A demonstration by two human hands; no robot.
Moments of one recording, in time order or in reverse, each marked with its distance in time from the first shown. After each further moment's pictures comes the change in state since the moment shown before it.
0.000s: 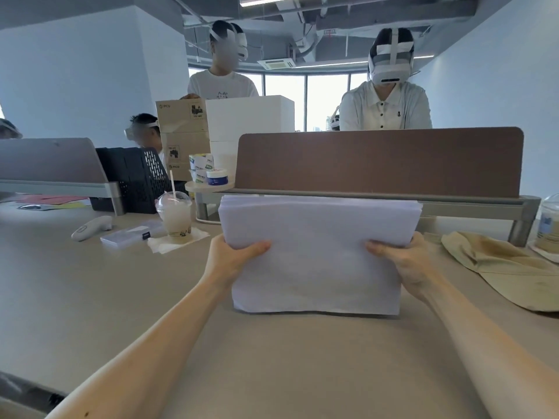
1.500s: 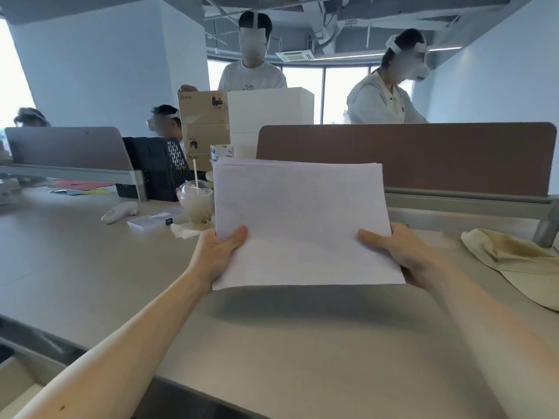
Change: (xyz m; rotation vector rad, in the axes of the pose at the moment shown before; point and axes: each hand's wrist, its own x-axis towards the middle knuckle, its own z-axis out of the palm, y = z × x) left_hand -0.022 0.012 -0.051 0.005 0.055 -0.060; right_hand 0.000 -0.020 0.036 -0.023 -0.250 0.373
